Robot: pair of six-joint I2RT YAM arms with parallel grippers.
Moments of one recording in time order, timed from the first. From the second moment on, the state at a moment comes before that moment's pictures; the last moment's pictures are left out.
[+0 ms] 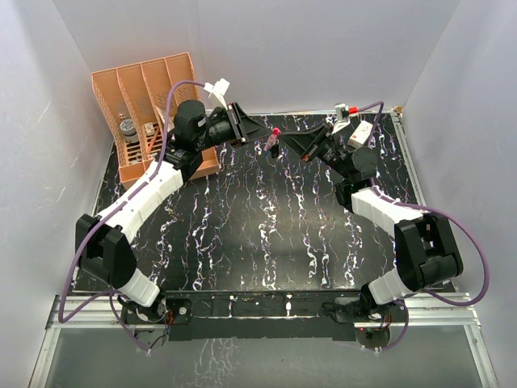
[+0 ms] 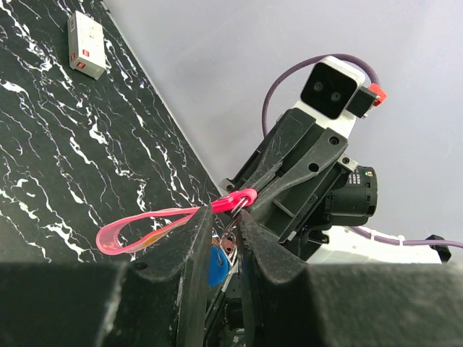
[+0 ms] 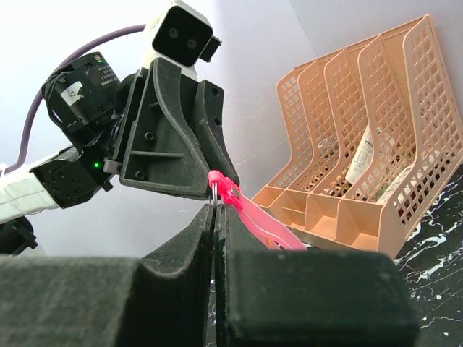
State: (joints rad) left arm -0.47 1.55 1.38 0.11 0.60 -0.87; right arm 0.29 1.49 0.85 1.17 -0.65 0.94
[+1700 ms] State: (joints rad) left arm -0.47 1.60 1.40 0.18 0.66 -0.91; right arm 0.28 1.53 0.86 1.20 -0.66 0.98
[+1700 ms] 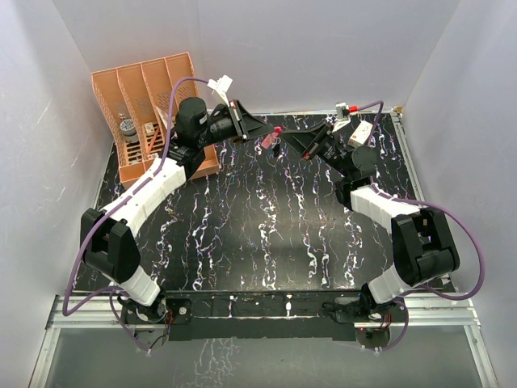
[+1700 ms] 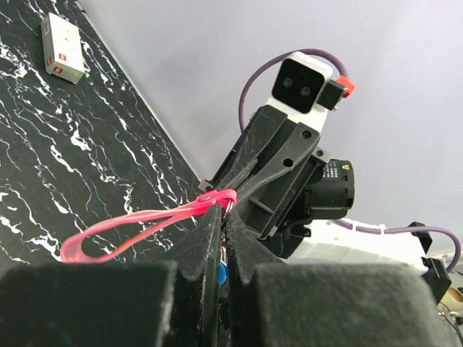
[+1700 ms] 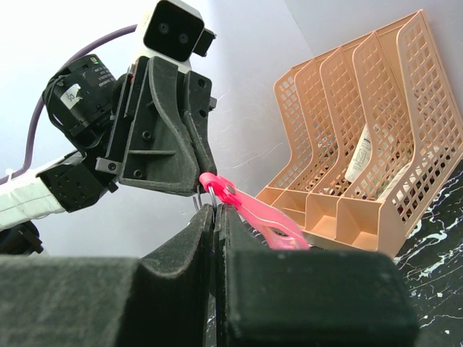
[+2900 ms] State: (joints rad) left arm -0.49 1.60 1.45 0.06 0.63 -0.84; right arm 0.28 1.53 0.86 1.17 -0.65 0.97
